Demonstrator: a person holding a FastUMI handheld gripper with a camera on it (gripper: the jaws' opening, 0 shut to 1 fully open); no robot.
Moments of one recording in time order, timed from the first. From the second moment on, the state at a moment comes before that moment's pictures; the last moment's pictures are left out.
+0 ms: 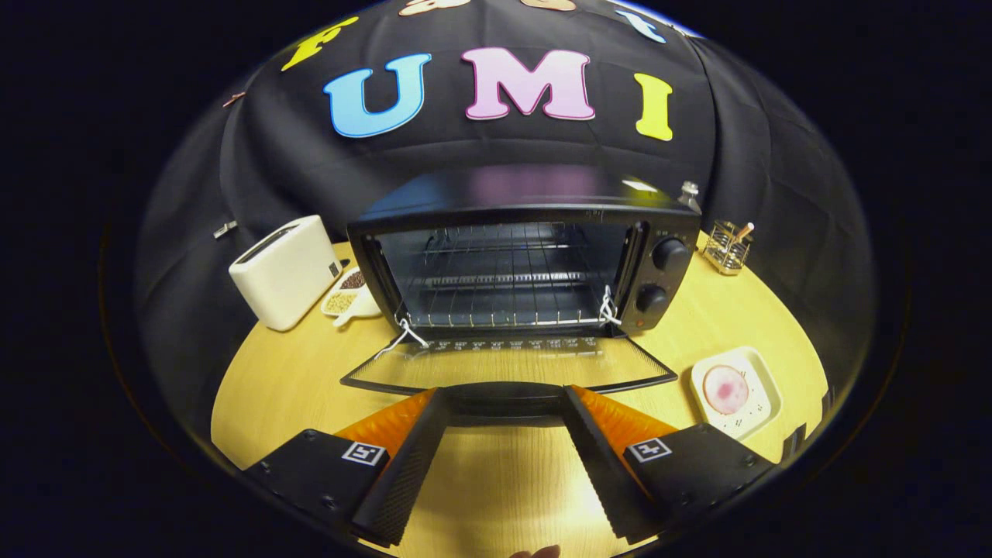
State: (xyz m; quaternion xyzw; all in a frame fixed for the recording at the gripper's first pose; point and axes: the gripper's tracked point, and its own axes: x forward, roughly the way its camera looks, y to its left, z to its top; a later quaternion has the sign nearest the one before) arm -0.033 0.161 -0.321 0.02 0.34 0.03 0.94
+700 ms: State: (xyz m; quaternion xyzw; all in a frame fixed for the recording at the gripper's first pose) arm -0.070 0.148 -0.366 0.04 0.41 0.05 0.91
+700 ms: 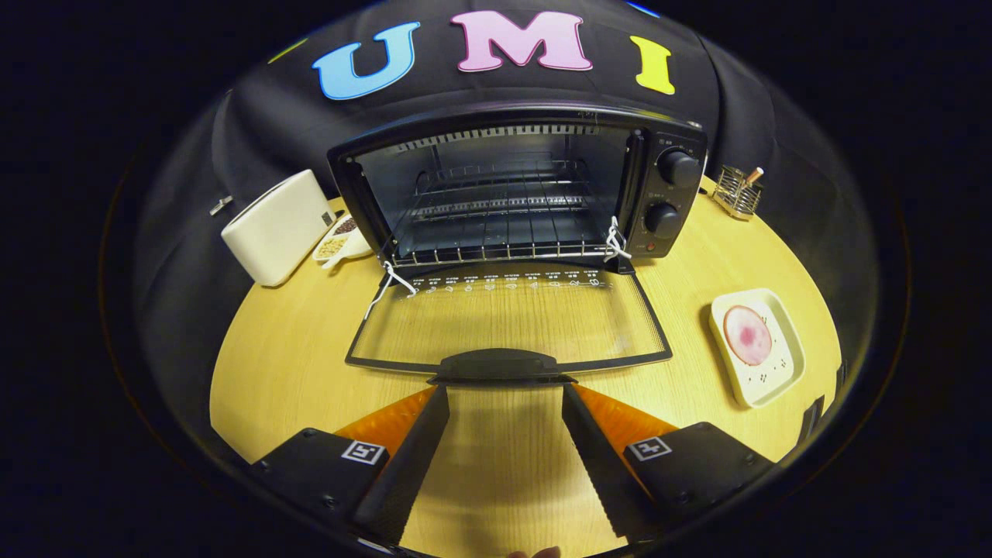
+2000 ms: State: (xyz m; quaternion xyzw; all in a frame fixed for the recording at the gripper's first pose) arm -0.034 -0.195 -0.361 0.09 0.59 0.06 0.80
